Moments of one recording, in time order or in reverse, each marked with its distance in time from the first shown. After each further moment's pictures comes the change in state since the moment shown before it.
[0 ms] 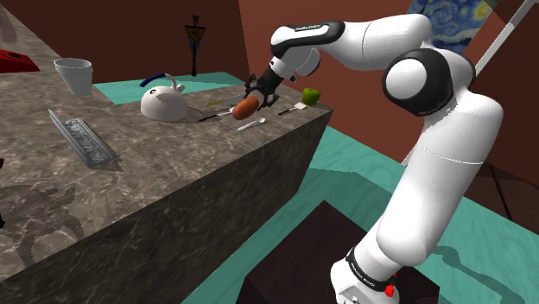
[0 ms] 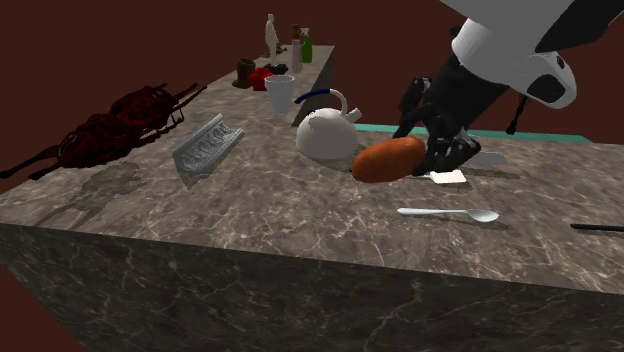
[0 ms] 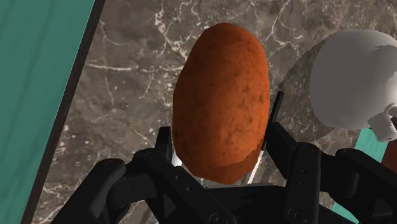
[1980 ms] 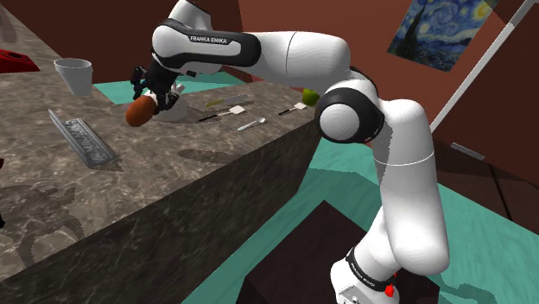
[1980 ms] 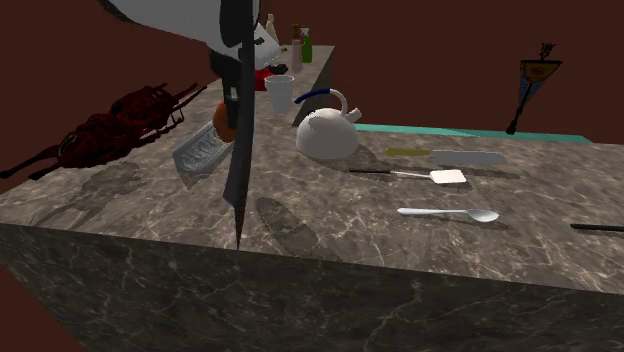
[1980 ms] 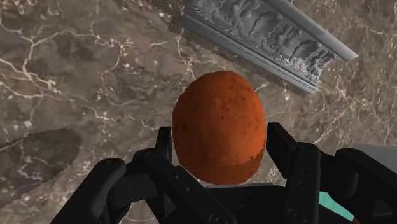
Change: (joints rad) arm 0.402 0.421 0.135 0.594 -0.207 0.039 0.672
